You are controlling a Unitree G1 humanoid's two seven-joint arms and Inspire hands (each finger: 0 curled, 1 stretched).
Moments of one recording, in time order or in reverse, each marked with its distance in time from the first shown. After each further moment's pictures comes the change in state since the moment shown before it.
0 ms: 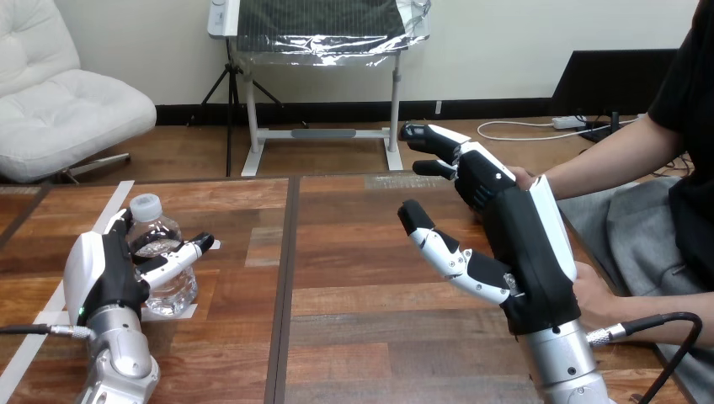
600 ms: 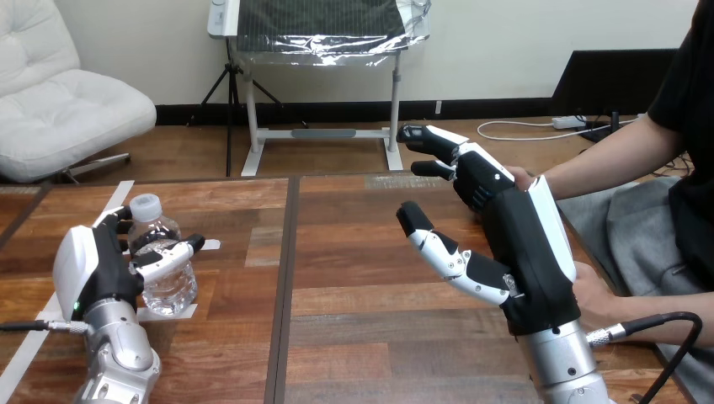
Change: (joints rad) left arm -0.044 0.000 -0.002 0.070 0.003 -0.020 0.083; right arm 0.001 0.000 0.000 0.000 -0.002 -0.005 0.003
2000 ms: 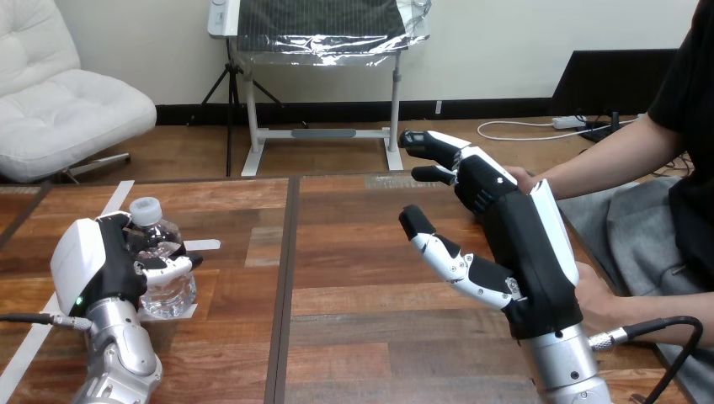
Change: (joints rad) left arm -0.019 0.018 -0.074 0.059 0.074 -0.027 0.069; right arm 0.014 -0.002 -0.001 -0.001 0.022 -0.001 0.014
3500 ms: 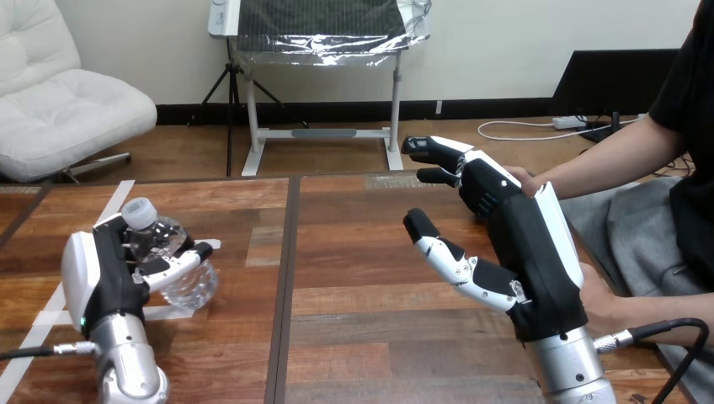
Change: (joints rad) left arm 0.121 -0.051 0.076 -0.111 -0.153 -0.222 -0.045; right arm 0.006 -0.018 0.001 -0.001 0.007 0.000 0.001
